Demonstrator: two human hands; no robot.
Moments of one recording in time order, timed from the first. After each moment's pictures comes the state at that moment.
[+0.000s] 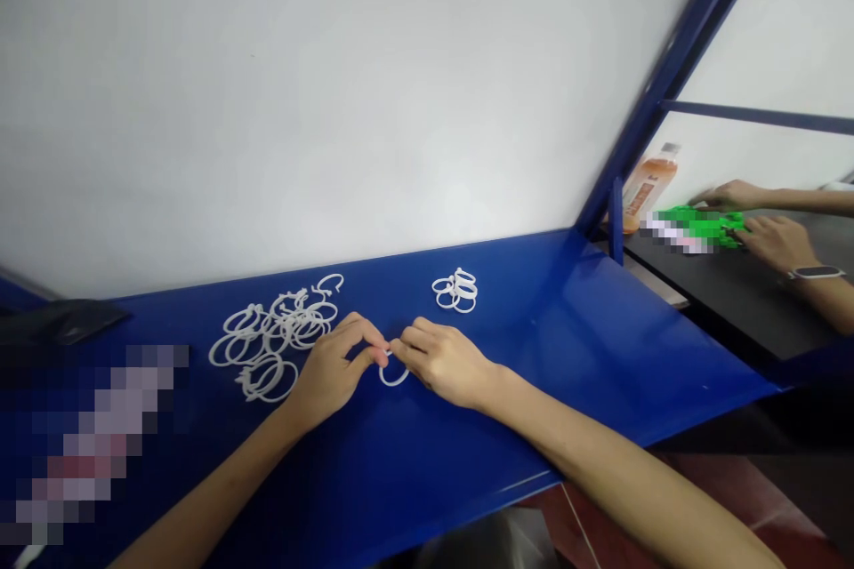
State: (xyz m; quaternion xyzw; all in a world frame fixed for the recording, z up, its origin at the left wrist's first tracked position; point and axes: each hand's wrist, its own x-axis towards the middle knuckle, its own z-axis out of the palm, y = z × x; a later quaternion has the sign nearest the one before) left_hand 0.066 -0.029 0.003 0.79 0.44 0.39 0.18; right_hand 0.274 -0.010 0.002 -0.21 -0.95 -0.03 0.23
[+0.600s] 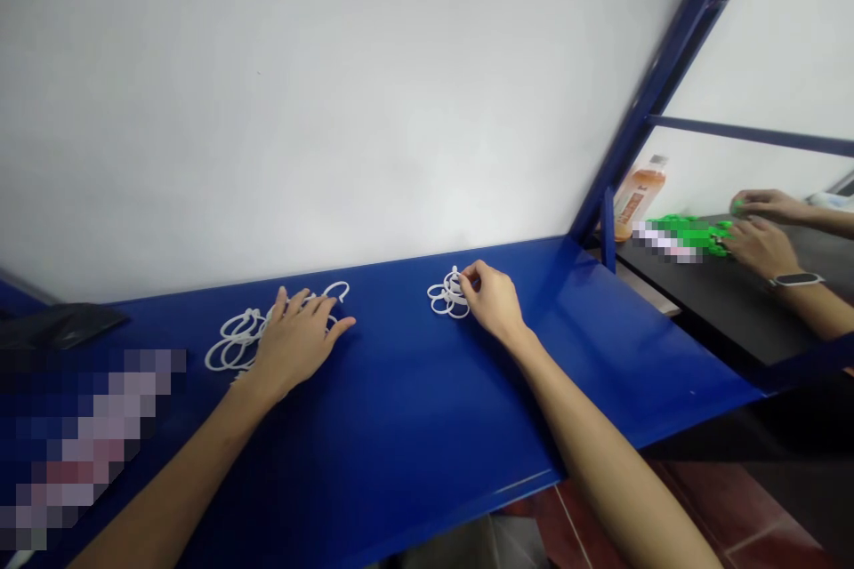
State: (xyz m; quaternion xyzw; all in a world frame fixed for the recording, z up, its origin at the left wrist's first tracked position) left_hand 0.006 0.019 -0.023 0.77 0.59 0.15 -0.17; right_hand 0.334 0.057 0.009 -0.58 -0.72 0.06 0.38
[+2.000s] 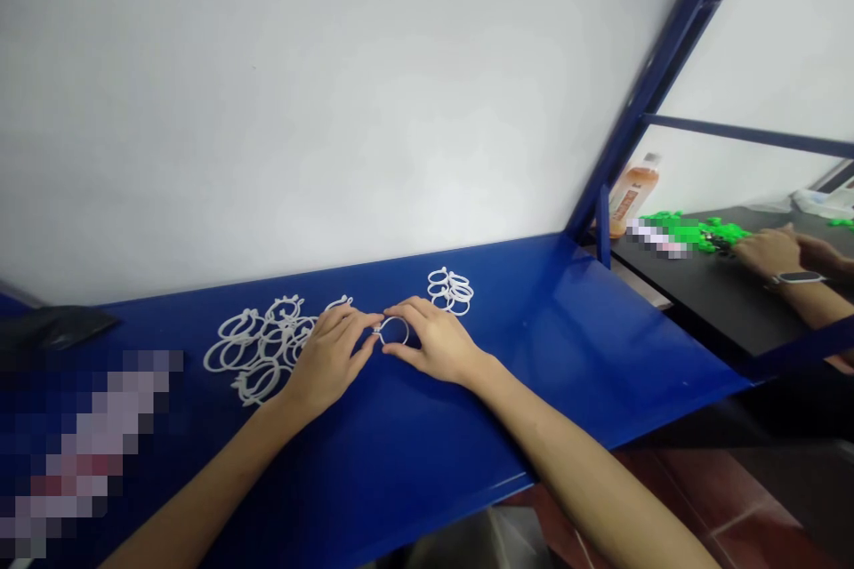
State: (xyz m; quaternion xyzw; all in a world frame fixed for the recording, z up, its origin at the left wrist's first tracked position) left_hand 0.054 -0.011 -0.010 0.84 0.41 0.33 -0.13; right_hand 0.268 0.007 0.002 -0.33 -0.88 0.13 0.31
